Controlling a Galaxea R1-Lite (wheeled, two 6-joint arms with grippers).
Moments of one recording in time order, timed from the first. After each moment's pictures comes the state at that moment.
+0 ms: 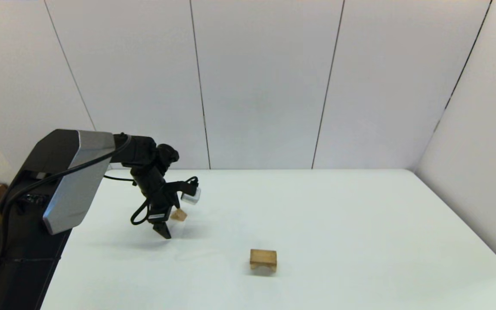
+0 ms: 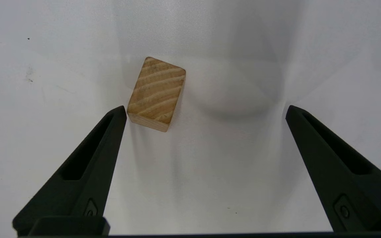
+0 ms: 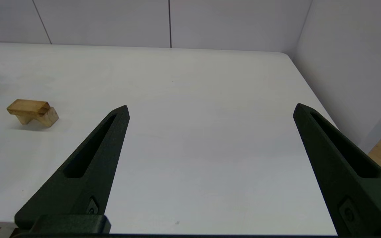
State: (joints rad) left arm -0.17 2.54 -1.99 0.89 -0.16 1.36; right arm 0.00 0.00 0.00 0.00 0.02 -0.02
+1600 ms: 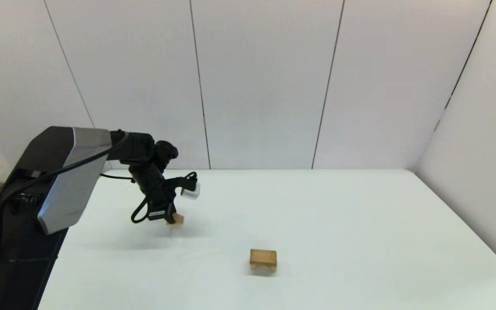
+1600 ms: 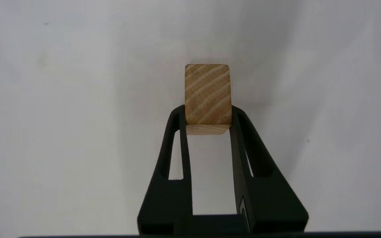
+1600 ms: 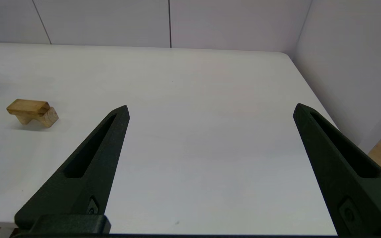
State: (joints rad) left arm -0.17 2.51 -1.99 0.89 -0.16 1.29; right arm 0.00 0.00 0.00 0.00 0.02 -0.02
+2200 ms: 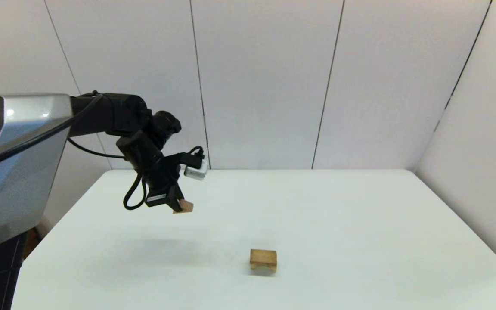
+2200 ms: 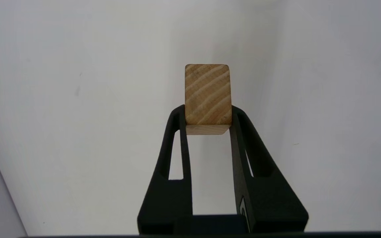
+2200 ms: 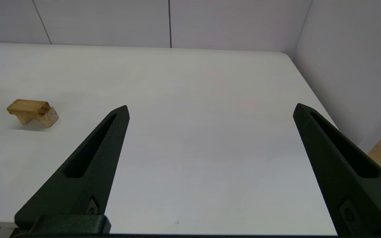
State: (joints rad) left arm -0.29 2.27 -1.99 1.09 -0.25 1.22; right arm 0.00 0.00 0.00 0.00 0.02 -0.02
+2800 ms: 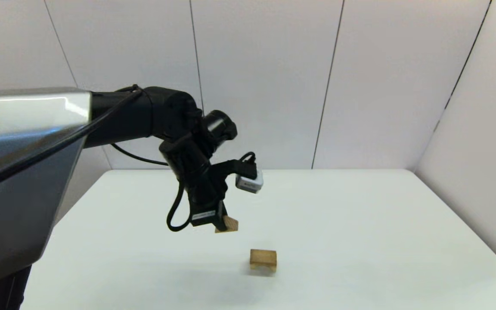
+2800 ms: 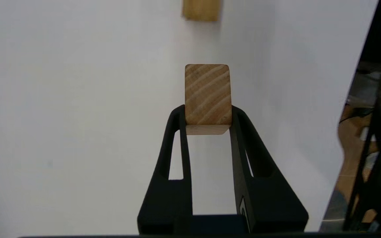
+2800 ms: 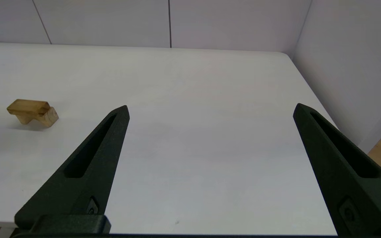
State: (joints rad) left arm -0.59 2.23 -1.99 1.11 -0.24 0.93; right arm 0.00 0.00 0.00 0.00 0.02 -0.02
